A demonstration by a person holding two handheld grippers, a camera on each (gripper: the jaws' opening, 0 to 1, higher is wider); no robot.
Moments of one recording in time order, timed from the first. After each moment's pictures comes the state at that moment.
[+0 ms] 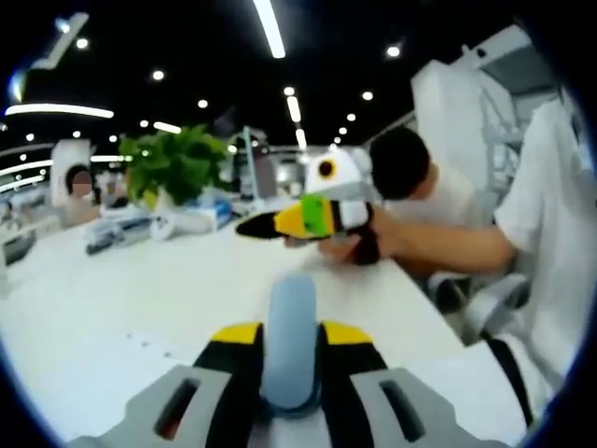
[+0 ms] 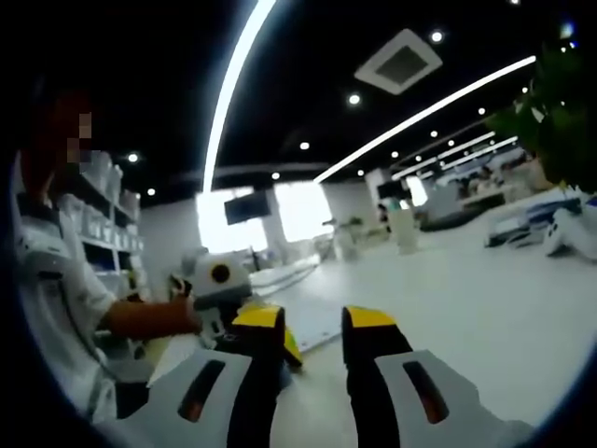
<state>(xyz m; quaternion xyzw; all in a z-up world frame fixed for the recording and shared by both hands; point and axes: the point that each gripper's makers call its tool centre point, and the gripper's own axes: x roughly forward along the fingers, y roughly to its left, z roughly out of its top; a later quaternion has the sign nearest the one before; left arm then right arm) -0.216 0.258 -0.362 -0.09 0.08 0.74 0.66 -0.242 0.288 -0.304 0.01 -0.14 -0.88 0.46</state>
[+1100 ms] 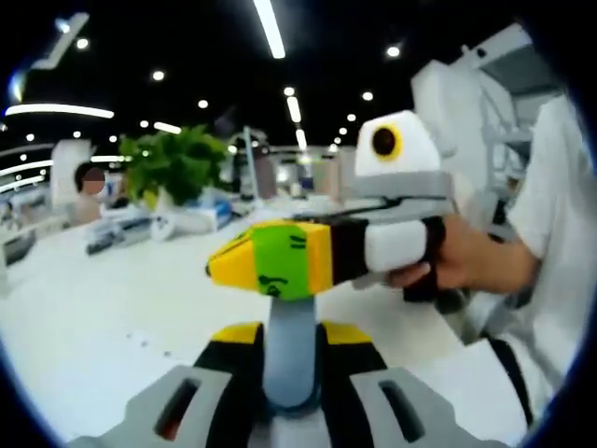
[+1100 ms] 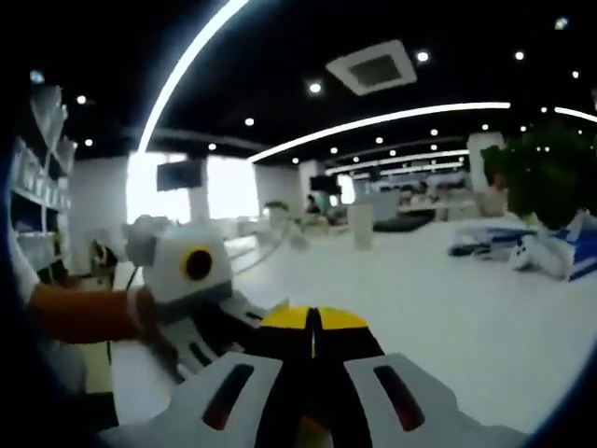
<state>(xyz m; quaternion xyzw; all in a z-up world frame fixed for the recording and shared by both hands) -0.210 0.257 -0.361 -0.08 0.08 0.74 0.66 -0.244 0.223 -0.309 0.03 -0.05 -0.96 0.29</state>
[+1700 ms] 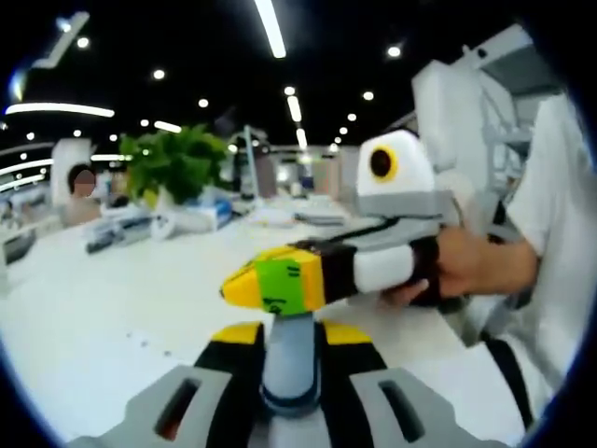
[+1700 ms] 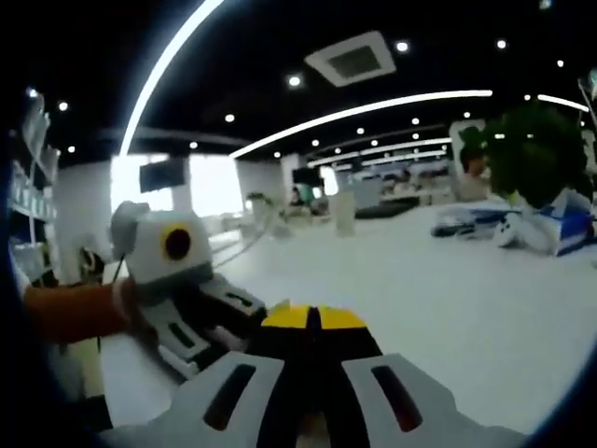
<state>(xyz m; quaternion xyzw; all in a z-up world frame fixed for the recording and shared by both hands) -0.211 0.257 -0.361 -0.09 0.08 0.74 0.66 -0.247 0.236 -0.333 0.06 -0.05 -0.96 0.25</state>
